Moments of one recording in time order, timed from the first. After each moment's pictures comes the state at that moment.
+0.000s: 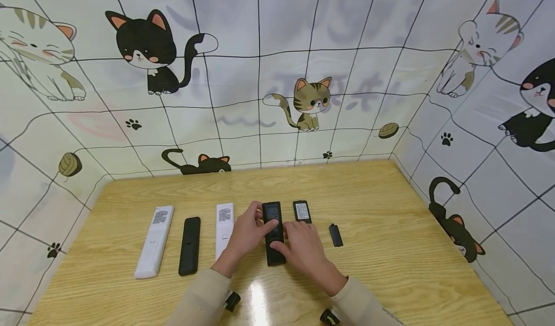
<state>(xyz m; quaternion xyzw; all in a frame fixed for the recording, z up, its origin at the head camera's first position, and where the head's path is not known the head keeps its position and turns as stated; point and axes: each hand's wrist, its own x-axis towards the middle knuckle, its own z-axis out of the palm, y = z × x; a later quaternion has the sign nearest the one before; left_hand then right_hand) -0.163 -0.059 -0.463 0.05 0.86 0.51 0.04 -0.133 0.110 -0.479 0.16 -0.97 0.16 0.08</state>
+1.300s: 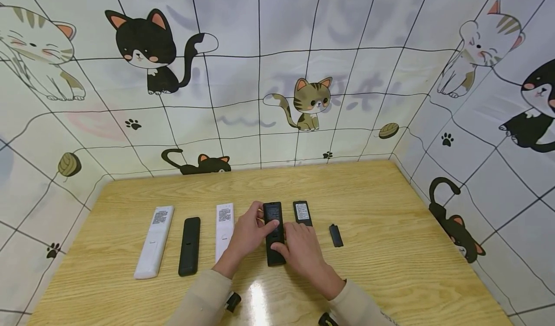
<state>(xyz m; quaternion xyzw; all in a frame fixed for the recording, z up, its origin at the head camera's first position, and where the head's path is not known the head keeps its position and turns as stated) -0.164 -0.058 -0.464 0.06 0.87 0.49 0.03 -0.129 0.105 -0.482 0.16 -0.97 0.14 0.09</state>
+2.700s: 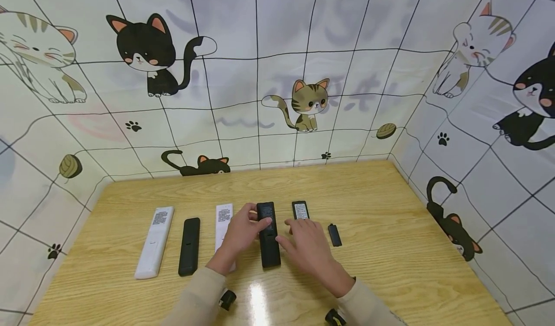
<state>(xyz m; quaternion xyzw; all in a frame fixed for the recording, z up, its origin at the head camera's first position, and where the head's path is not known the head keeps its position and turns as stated) -0.167 -0.069 -0.467 0.02 0.83 0.56 0.09 -0.128 0.120 -0.466 0.15 -0.97 0.17 0.06</state>
